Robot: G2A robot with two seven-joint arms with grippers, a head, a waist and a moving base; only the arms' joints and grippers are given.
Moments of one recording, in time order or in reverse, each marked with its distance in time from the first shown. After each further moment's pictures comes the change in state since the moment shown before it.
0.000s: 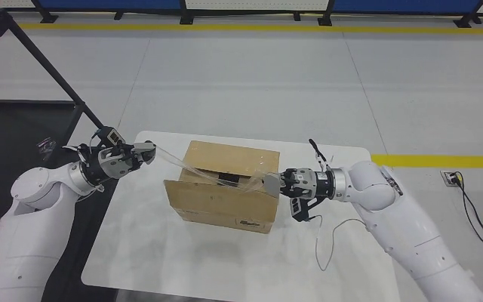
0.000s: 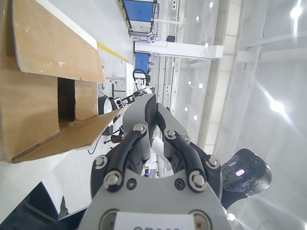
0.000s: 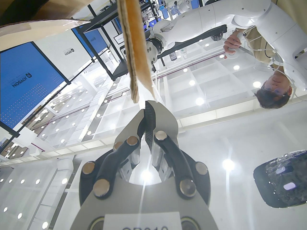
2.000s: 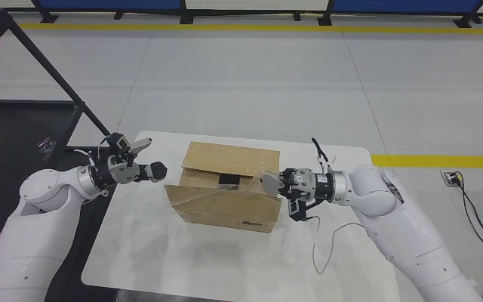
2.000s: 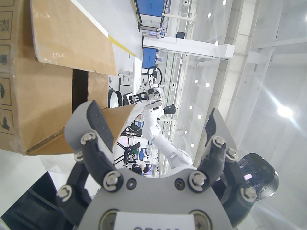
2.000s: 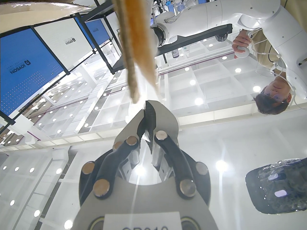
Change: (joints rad) left arm 0.006 -0.002 0.035 0.004 0.049 0.016 -0.012; right arm -0.068 0.011 0.056 -0.123 -0.156 -0.054 0.127
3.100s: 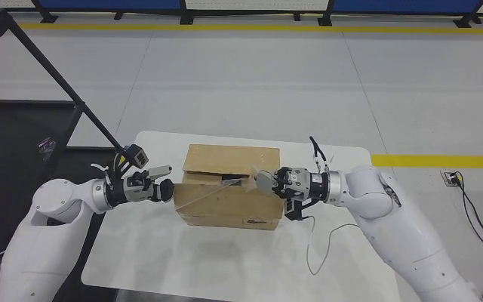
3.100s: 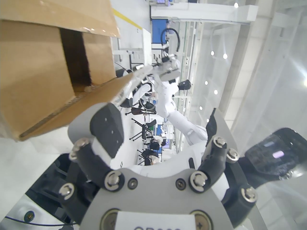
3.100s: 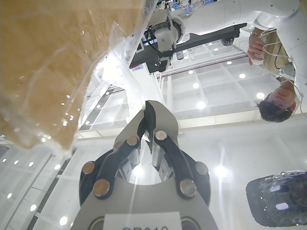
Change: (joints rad) left arm 0.108 0.009 0.028 -0.175 0.125 -0.077 -0.009; right arm -0.011 -0.006 -0.001 -0.066 -0.060 -0.075 0.025
